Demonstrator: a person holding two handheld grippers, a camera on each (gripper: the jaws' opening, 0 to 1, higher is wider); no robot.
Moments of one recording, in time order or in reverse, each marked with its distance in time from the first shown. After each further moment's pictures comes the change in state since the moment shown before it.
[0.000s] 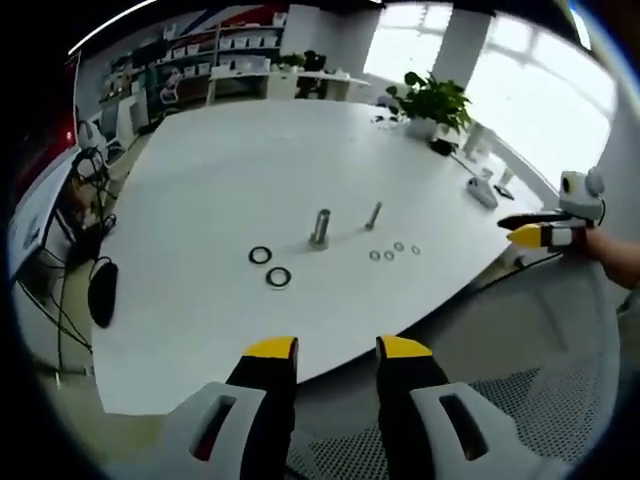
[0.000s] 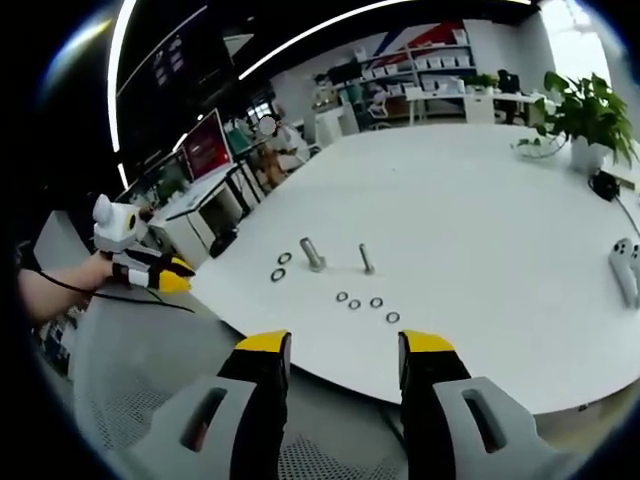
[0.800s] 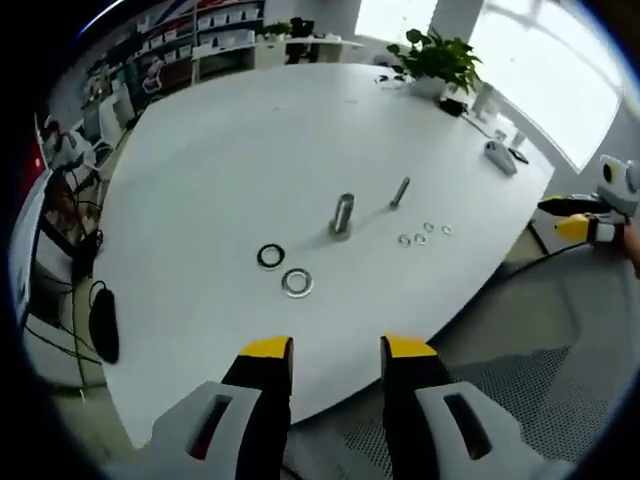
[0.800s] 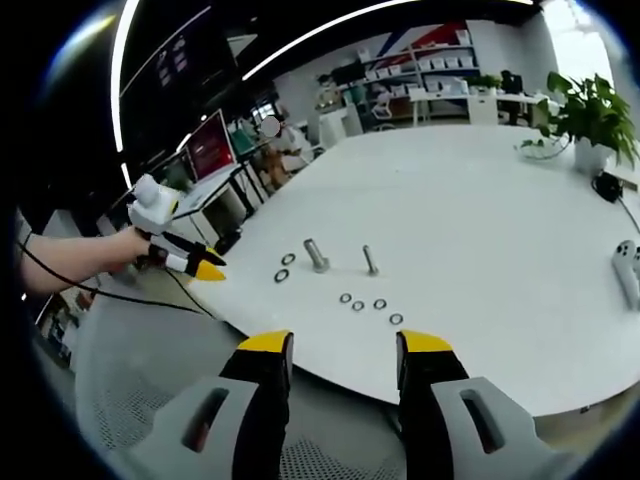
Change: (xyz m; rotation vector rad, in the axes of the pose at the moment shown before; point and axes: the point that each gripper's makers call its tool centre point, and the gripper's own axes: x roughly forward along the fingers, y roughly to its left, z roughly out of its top) left arm 0.056 0.036 0.021 0.055 0.162 0.031; right arm 0.001 0.002 0.001 -0.001 -0.005 0.011
